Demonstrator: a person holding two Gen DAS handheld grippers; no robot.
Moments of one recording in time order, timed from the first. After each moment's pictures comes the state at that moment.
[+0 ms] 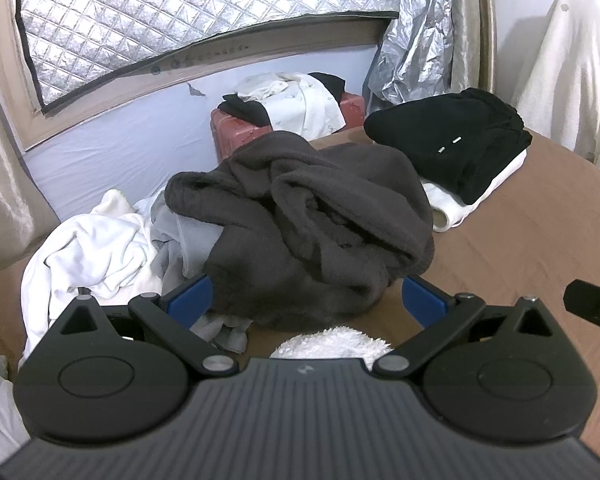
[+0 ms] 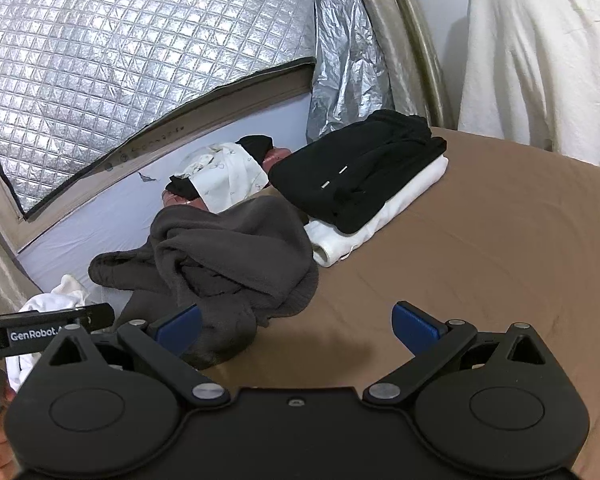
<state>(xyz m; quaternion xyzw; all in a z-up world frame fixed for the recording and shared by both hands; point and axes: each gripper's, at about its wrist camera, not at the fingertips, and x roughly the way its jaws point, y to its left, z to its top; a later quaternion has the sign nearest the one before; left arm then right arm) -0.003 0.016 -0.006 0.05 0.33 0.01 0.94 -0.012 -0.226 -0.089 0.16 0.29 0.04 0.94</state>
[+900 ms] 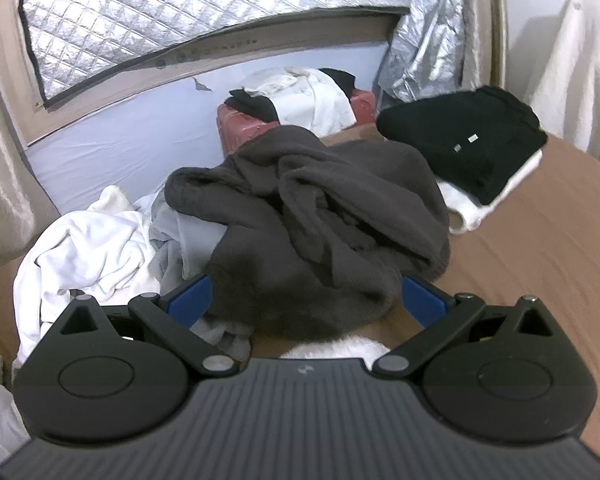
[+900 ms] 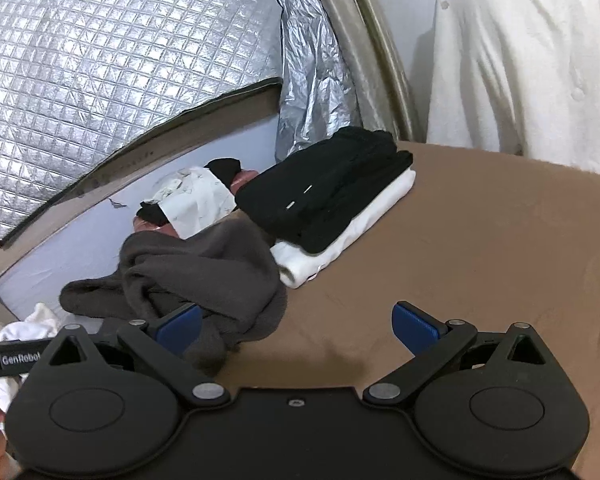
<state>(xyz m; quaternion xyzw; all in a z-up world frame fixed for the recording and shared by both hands) 0.023 0.025 -0.024 0.04 0.33 0.03 0.94 -0.007 -0.244 -0.101 0.17 0.25 -0.01 0.95</state>
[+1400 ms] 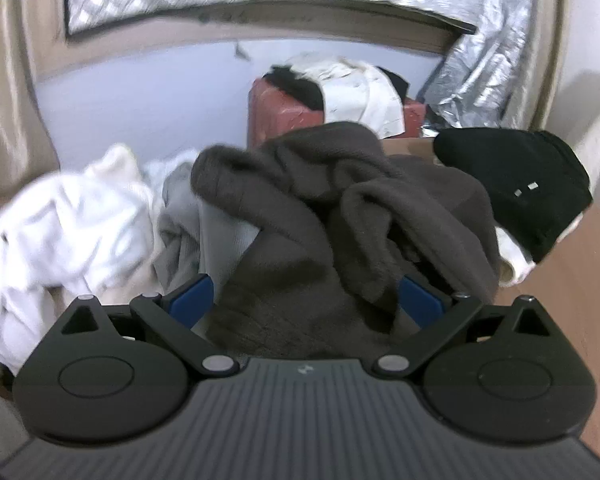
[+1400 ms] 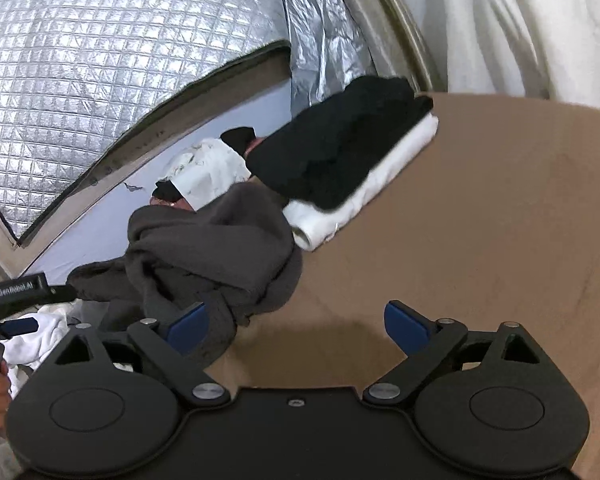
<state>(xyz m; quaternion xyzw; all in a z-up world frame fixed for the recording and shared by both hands) 0.098 0.104 -0.062 -0.08 0.35 0.06 0.93 0.027 -0.261 -0.164 0.23 0.30 0.04 0.93</state>
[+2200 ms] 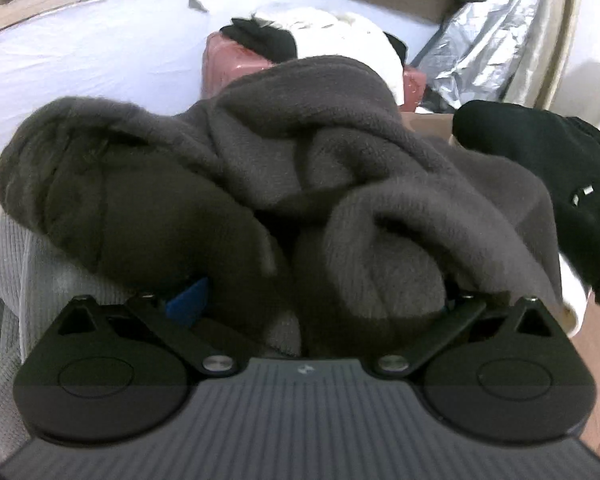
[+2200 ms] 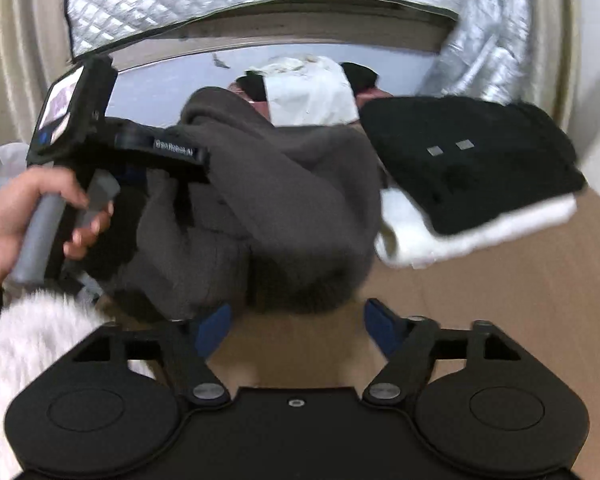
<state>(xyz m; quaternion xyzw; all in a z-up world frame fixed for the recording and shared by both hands) 0.255 0.093 -0.169 -0.08 0.37 0.01 0.93 0.154 -0.196 -0.179 -0.05 0.34 0.19 0.92</state>
